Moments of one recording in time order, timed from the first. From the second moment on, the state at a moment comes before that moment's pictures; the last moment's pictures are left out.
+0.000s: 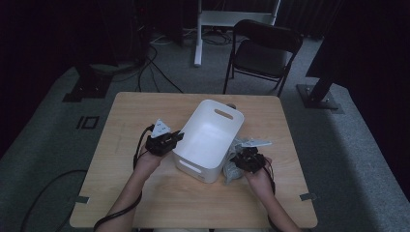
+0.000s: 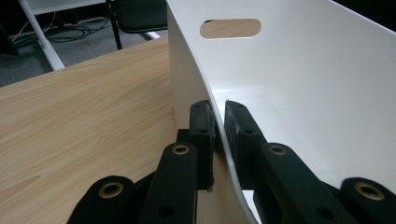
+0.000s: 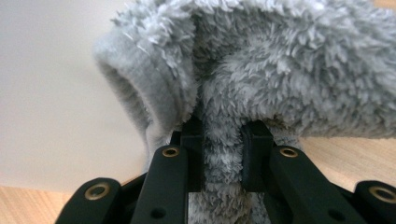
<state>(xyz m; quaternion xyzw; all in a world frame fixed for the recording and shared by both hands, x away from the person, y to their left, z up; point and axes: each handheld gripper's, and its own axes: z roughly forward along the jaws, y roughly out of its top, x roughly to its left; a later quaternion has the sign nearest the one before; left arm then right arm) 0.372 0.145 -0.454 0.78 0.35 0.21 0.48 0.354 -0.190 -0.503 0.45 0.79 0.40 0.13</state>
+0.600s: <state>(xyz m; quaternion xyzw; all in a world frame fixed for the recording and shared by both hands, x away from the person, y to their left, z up) 0.372 0.144 -0.454 0.77 0.36 0.22 0.48 0.348 -0.207 -0.472 0.44 0.76 0.46 0.14</state>
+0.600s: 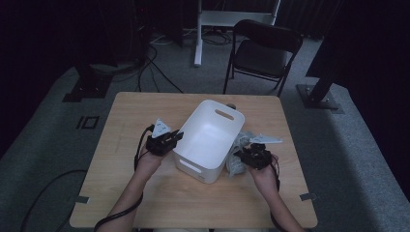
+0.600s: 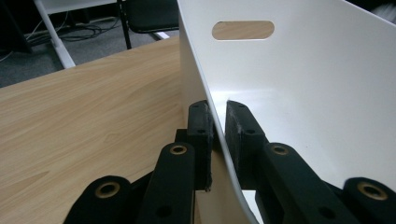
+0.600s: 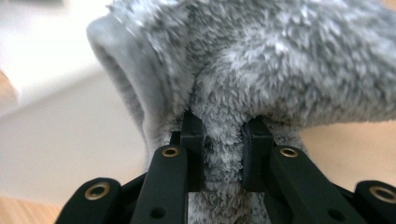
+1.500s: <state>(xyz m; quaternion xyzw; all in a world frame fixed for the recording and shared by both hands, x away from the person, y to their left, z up) 0.373 0.144 -0.454 0.78 0.35 0.21 0.48 0.373 -0.204 -0.492 0.48 0.75 0.42 0.15</state>
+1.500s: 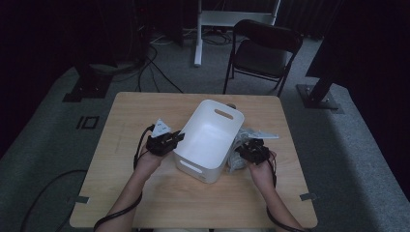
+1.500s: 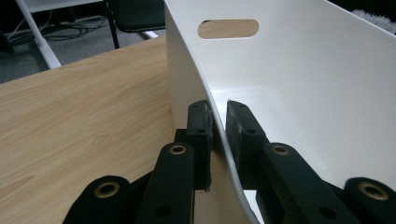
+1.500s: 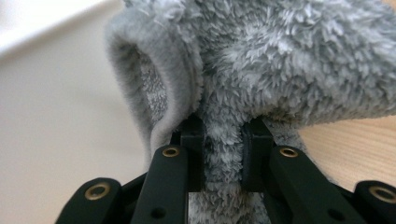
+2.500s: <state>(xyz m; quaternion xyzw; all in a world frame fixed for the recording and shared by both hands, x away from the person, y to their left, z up) 0.377 0.149 -0.453 0.78 0.34 0.19 0.49 0.381 -0.259 -0.489 0.53 0.71 0.44 0.15</state>
